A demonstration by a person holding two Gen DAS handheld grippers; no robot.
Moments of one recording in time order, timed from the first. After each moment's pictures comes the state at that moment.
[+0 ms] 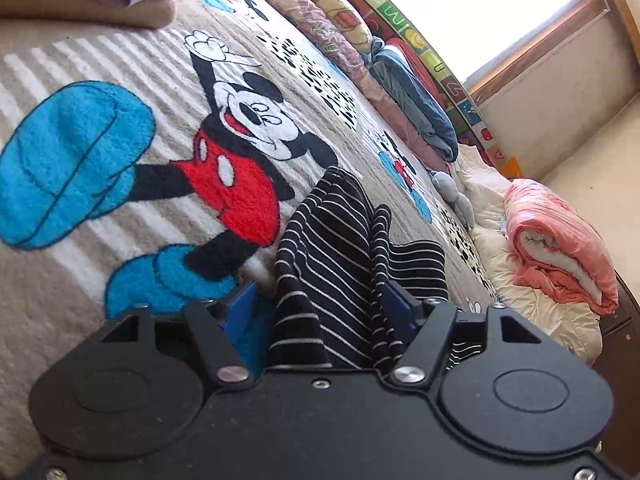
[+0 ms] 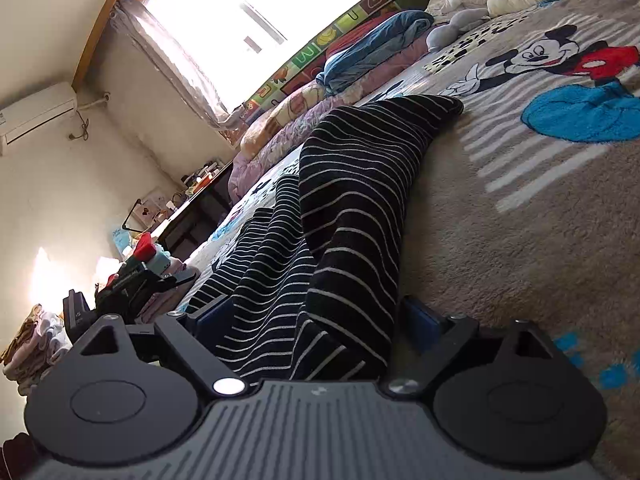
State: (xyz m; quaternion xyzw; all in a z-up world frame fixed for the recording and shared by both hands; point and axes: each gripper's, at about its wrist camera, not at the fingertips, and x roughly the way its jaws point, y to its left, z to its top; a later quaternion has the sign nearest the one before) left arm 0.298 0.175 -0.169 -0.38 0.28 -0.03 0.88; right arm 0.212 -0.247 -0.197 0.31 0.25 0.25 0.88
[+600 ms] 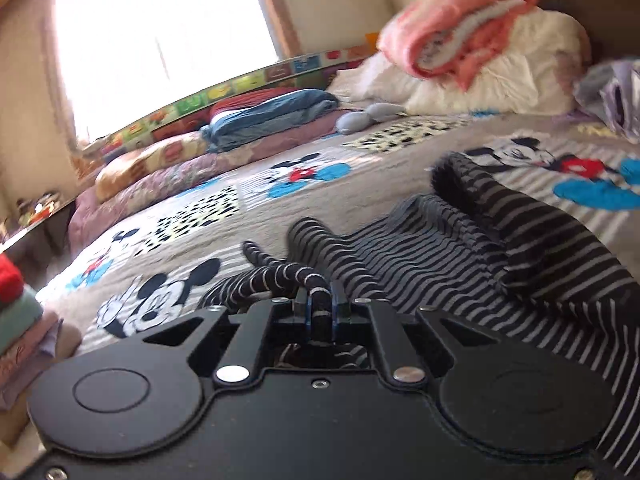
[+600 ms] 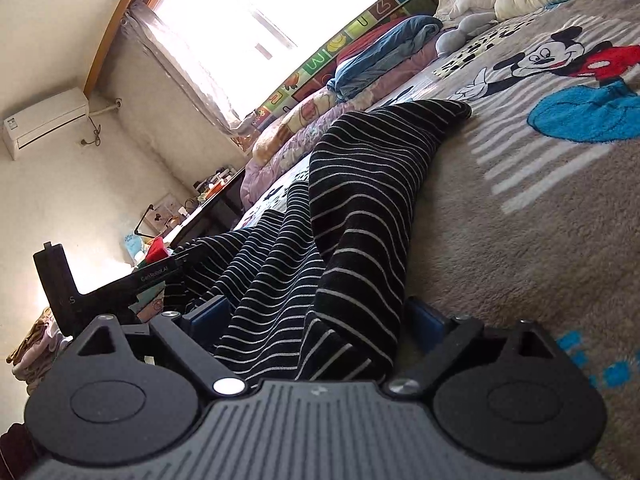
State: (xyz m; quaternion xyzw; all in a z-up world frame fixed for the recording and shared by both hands) left arm 0.260 -0.014 -0.140 0.20 0.19 -0.11 0.95; right arm 0.213 -0.251 -0.199 0.32 0.24 0.27 0.88
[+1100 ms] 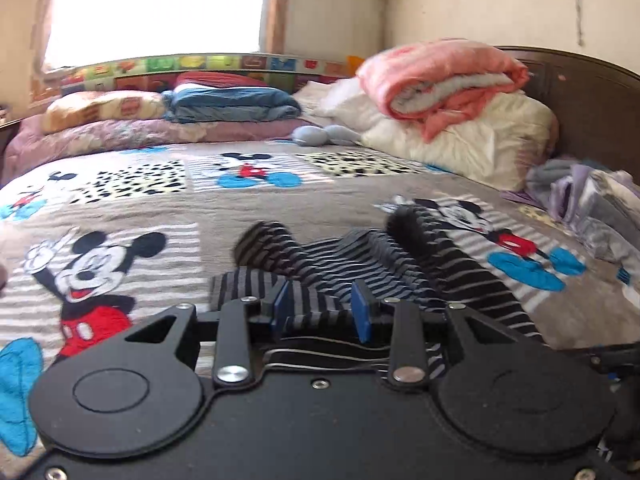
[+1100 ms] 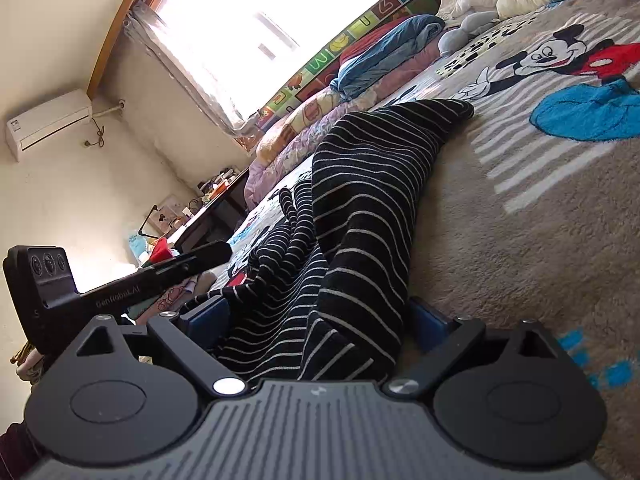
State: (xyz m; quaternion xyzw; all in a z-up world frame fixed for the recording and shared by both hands) left arm 0.268 0.060 -0.115 0.02 0.22 -0.17 0.96; right arm 0.212 -0.251 -0.199 0.32 0.24 0.27 0.87
